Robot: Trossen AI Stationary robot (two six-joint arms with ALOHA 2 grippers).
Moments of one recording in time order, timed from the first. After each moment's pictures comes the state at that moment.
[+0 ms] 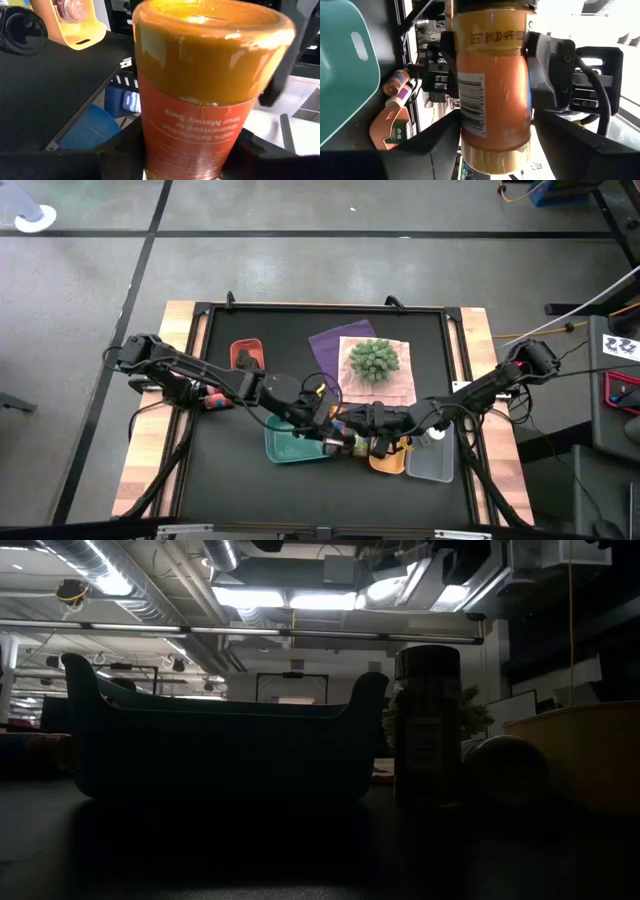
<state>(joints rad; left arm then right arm) -0.23 1.59 1.20 0.12 0.20 -1.60 0.44 1.46 0.76 0.80 0.46 -1.63</state>
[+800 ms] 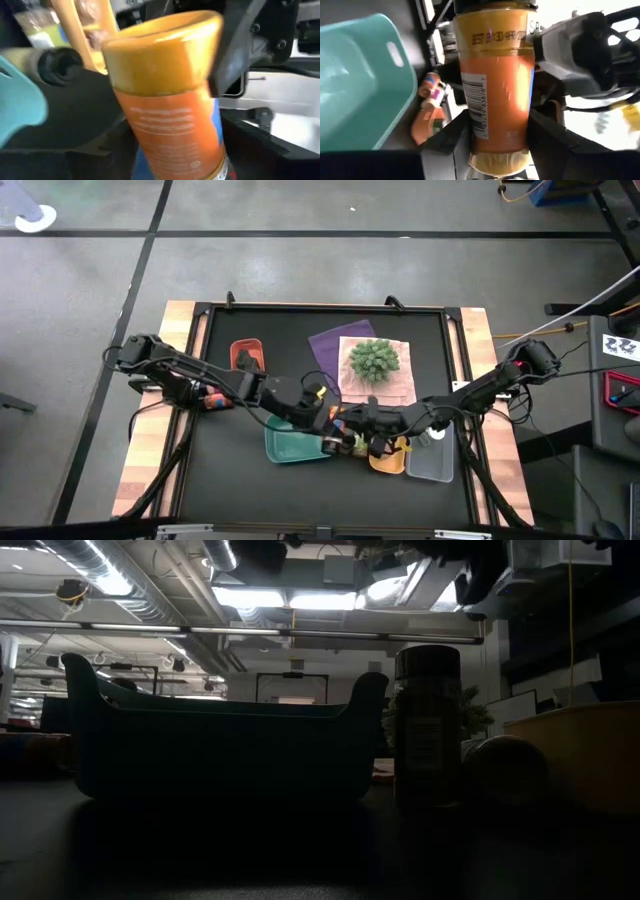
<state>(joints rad) -0.23 1.59 1.20 0.03 0.11 -1.43 0.44 1.46 0.76 0.67 0.46 -1.40</state>
